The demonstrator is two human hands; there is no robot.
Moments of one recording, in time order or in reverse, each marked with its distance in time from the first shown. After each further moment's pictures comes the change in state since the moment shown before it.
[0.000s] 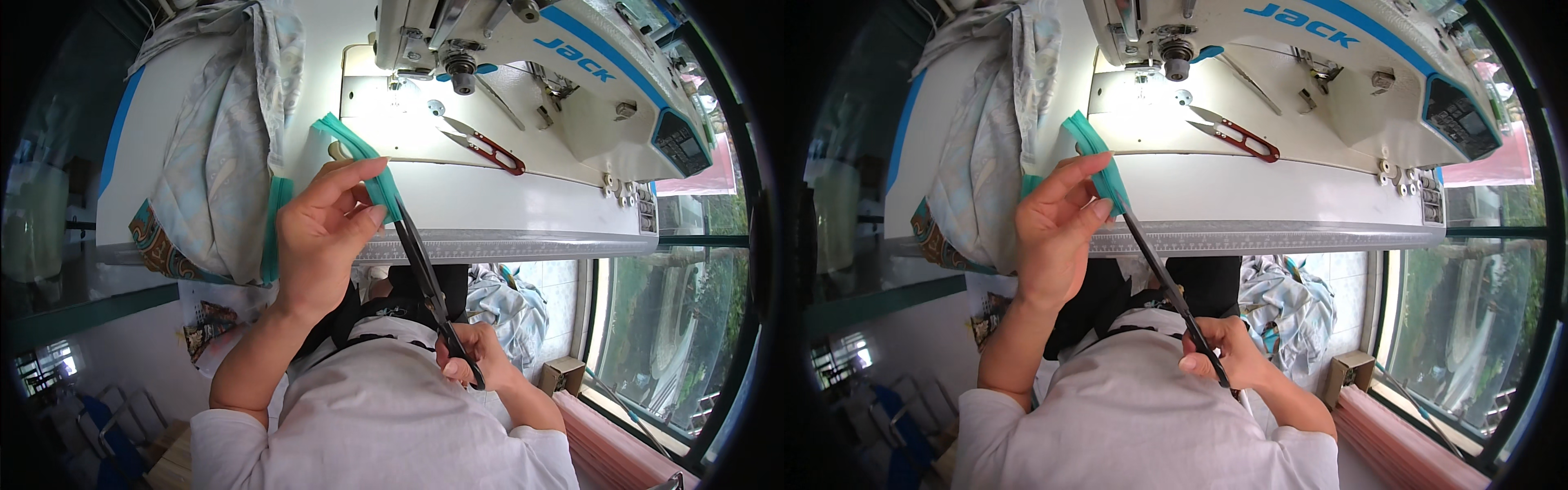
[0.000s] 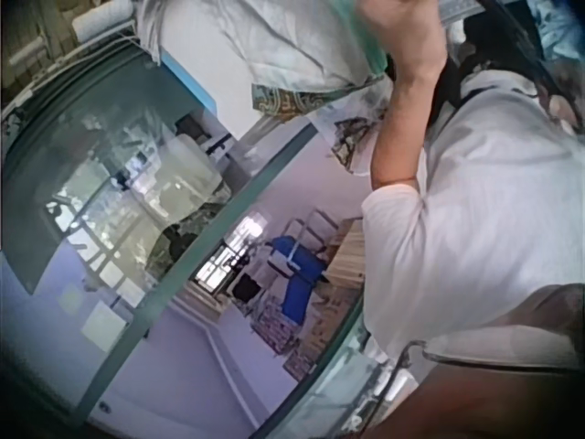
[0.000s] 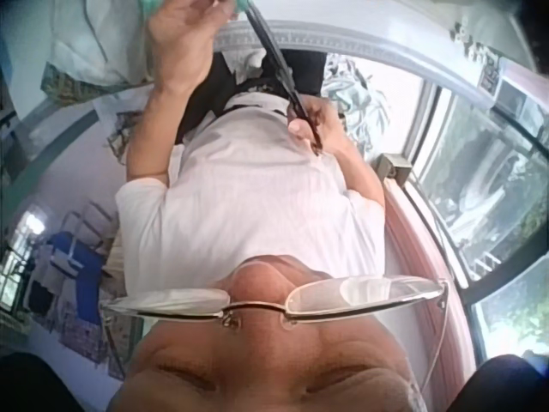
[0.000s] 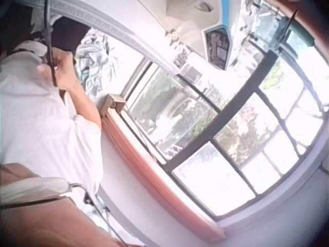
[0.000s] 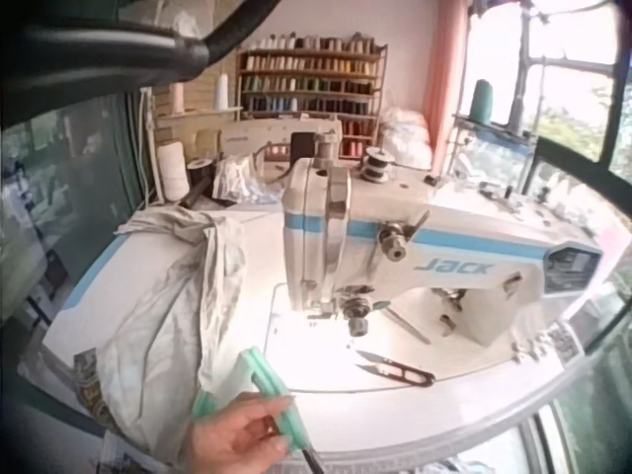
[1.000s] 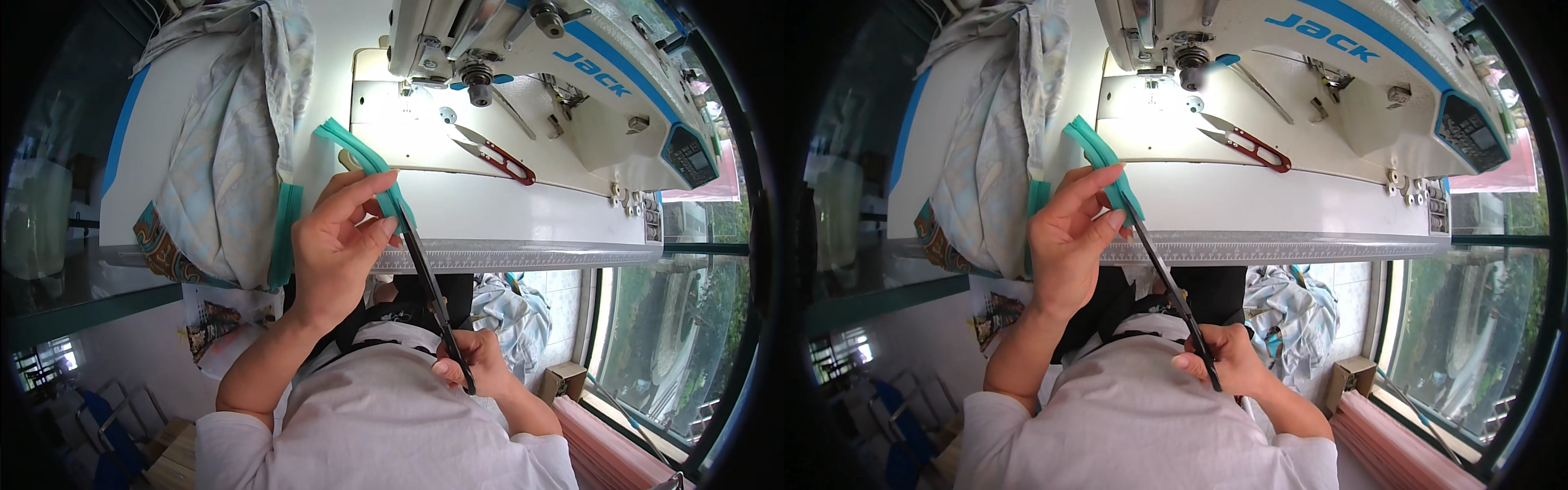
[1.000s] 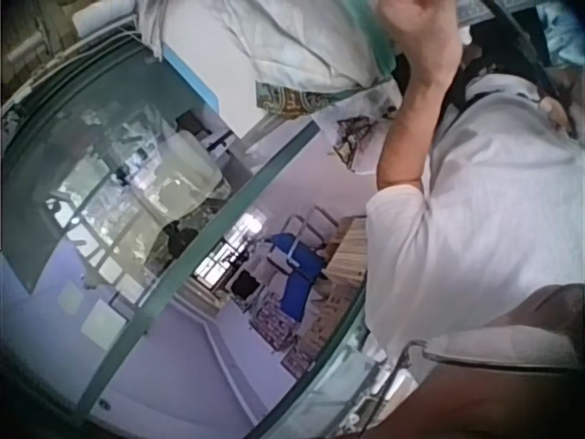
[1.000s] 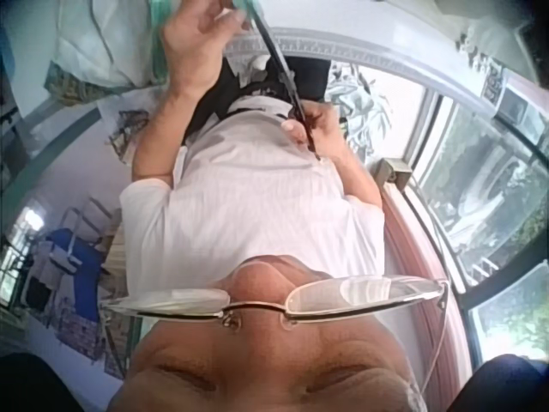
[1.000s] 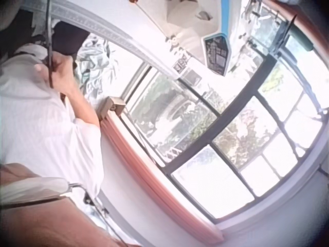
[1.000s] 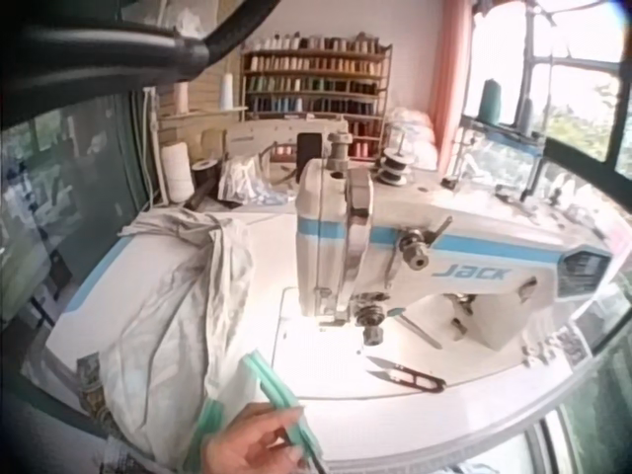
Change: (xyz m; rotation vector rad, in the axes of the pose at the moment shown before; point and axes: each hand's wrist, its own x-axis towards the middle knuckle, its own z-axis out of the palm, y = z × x) left_hand -0.002 -0.009 -0.001 0.091 0.017 0.054; right_hand 0.008 0.004 0.012 -0.144 0.147 0.018
